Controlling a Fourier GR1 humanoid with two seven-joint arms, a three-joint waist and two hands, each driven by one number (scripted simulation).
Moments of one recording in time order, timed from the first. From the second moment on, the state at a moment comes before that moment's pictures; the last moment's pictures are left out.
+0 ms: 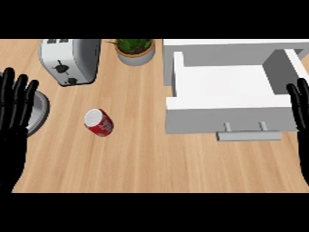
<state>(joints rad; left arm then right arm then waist) -0.02 0.08 0.00 -2.10 0.01 0.00 0.02 0.01 -0.10 0.00 -2.10 -0.02 -0.02 0.01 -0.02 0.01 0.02</state>
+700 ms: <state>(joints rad) 0.06 0.09 0.08 -2.04 0.08 0.03 0.25 0.05 -0.09 -0.07 -2.08 -0.04 -0.06 0.19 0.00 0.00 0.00</state>
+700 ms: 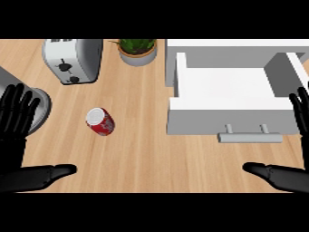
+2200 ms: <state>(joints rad) 0.02 0.01 0.00 -1.64 -0.05 0.12 0.07 0.15 -0.10 -0.18 -2.13 -0.10 0.04 0.17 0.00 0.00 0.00</state>
